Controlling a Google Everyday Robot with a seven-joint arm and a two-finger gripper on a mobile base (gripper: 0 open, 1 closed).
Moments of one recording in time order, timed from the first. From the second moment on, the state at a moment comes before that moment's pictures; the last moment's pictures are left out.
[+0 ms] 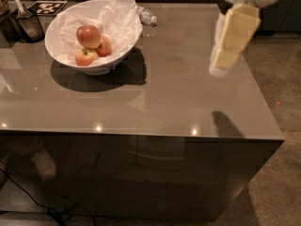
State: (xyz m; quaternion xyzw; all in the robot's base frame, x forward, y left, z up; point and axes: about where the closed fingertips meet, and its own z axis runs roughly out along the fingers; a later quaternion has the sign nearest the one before) arm 0.494 -0.129 1.044 -0.65 0.73 -0.05 0.21
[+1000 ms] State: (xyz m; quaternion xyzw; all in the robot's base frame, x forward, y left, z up) arm 0.521 -0.094 1.068 -0.65 0.71 -0.04 0.25
